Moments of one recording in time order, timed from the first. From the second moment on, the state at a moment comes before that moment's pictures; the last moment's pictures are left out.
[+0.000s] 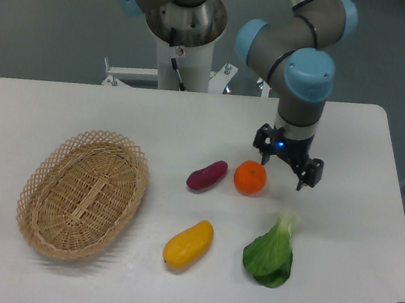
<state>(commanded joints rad) 2.72 -1.83 -1.82 -0.87 1.50 1.35</state>
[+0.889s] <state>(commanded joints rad) 2.79 -1.96 -1.55 -1.03 1.51 1.35</state>
